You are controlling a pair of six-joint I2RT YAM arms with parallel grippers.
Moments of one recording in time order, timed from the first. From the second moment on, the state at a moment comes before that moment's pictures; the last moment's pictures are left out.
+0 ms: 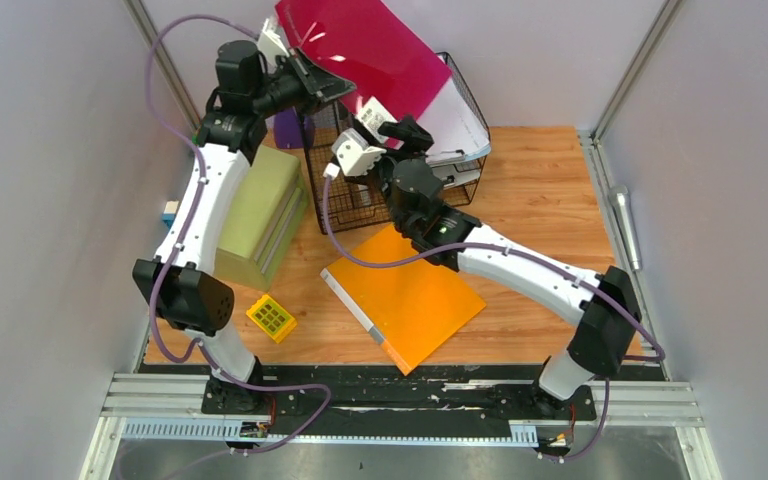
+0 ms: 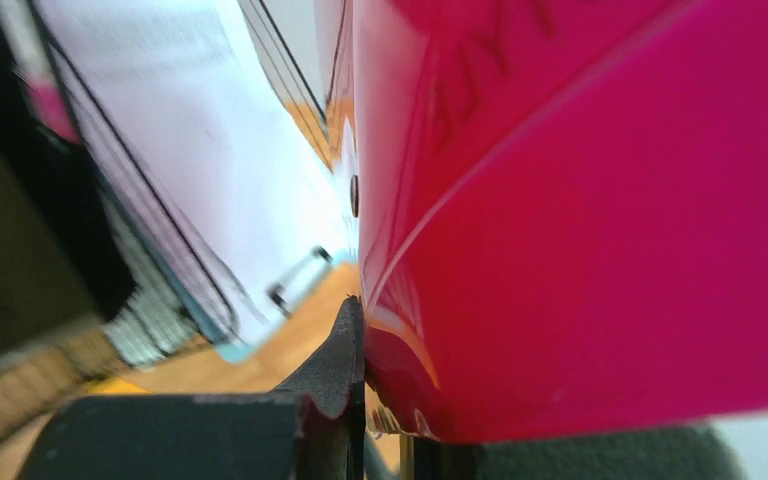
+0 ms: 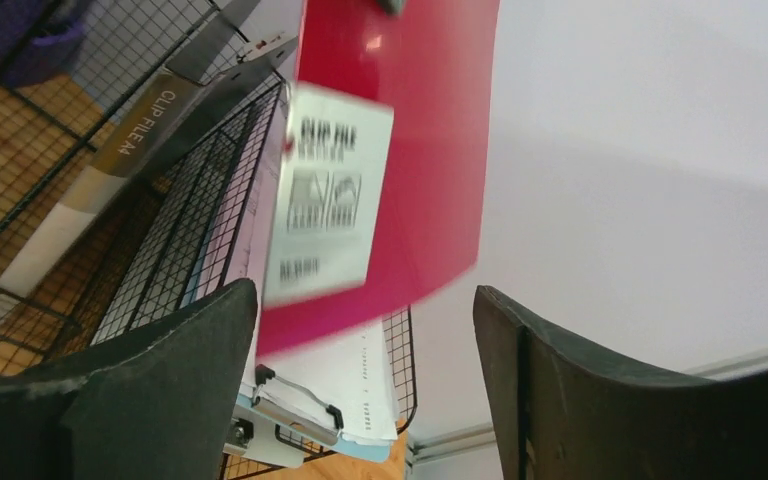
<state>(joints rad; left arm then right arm) -0.22 1.71 1.91 -0.32 0.63 -0.94 0.94 1.64 1.44 0.33 0.66 -1.02</state>
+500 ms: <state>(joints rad) -0.15 1.46 2.14 -0.44 0.33 -0.43 0.81 1.42 1.42 -0.03 0.49 -0.72</state>
